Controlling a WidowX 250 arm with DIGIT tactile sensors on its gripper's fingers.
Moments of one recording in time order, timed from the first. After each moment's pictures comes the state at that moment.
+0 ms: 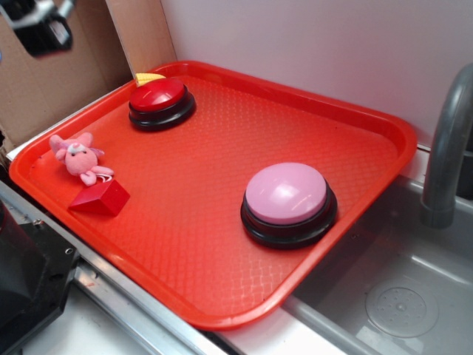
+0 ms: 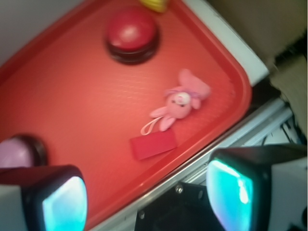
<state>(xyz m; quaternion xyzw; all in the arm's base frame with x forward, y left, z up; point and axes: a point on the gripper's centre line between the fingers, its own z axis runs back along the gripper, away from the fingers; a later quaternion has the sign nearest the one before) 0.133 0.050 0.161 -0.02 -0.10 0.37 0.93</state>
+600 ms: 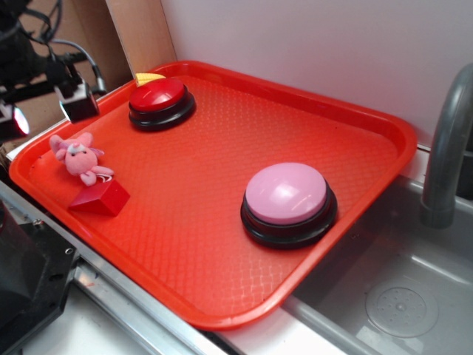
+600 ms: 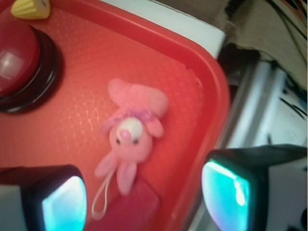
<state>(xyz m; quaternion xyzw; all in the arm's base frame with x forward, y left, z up) 0.146 0.099 0.068 0.05 -0.09 0.52 0.85</state>
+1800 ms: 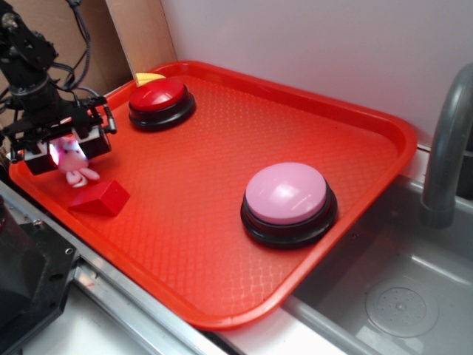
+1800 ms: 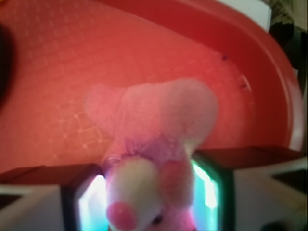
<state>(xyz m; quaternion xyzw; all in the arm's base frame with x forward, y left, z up) 0.156 0.114 0.032 0.03 -0.11 0.51 0.85</state>
